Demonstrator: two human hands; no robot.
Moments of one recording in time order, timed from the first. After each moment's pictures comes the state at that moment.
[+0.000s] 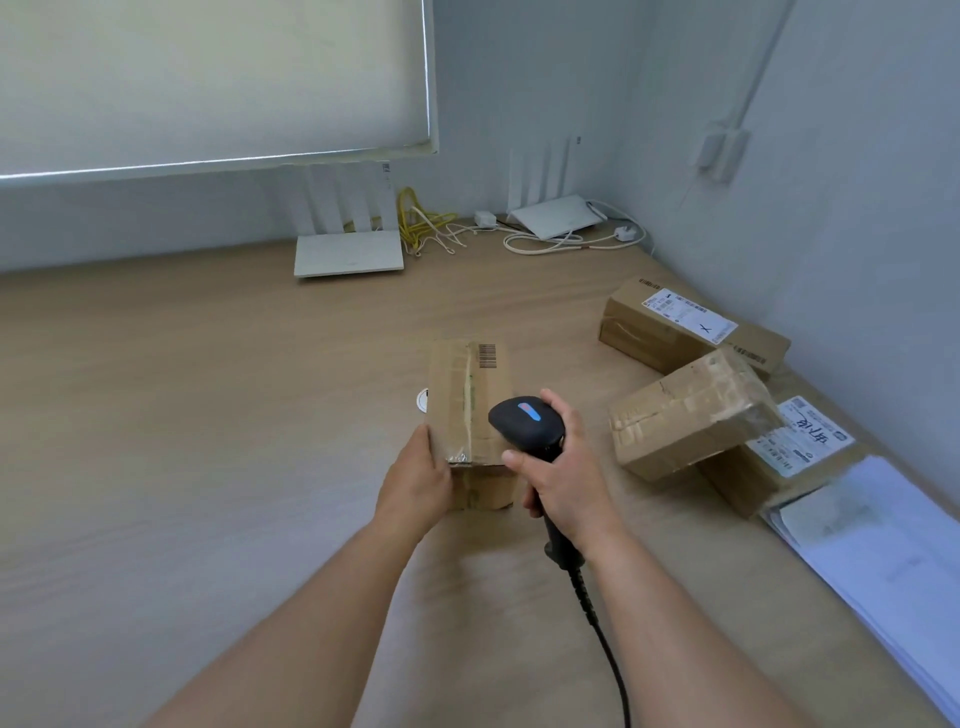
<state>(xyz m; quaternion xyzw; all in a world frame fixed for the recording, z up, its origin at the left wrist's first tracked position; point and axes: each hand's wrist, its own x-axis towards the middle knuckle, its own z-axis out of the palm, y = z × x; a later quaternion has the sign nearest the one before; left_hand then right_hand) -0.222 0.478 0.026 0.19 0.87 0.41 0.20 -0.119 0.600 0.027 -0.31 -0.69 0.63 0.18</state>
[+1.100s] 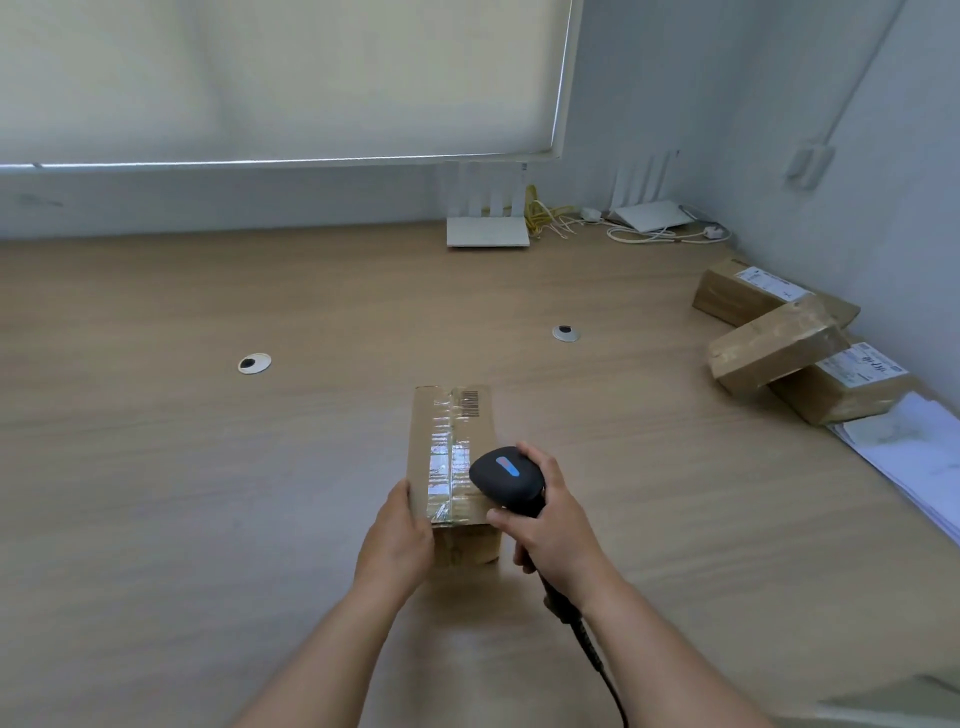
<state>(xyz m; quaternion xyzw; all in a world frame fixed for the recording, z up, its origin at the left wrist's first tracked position) -0.096 0.145 0.024 0.07 0.88 0.44 0.16 -0.013 0.293 0.032 -0.22 -0.73 0.64 0.09</state>
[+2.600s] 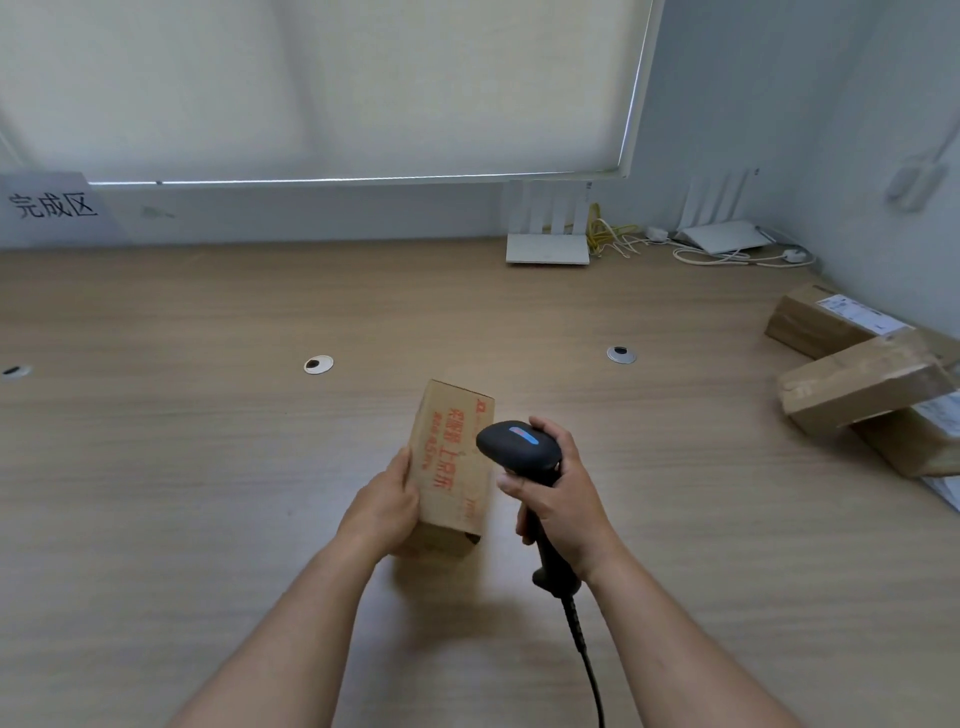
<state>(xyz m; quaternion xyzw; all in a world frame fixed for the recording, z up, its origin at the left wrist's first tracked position) -0.144 0.113 0.047 0.09 0.92 0.35 0.17 -0.055 0.289 0.054 -0.14 -0.66 0.73 0.08</state>
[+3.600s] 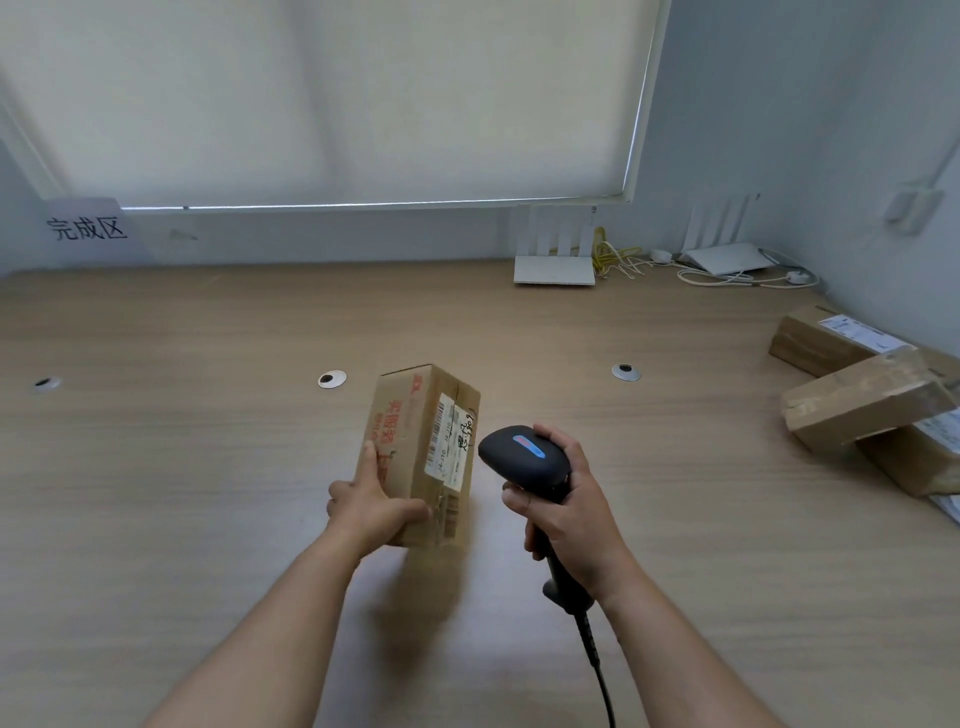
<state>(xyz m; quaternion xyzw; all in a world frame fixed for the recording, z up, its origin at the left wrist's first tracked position) -0.153 0.089 0.045 -0.05 0.91 0.38 0.17 -0.036 0.285 0.069 -0.08 -0.68 0.72 0.10</state>
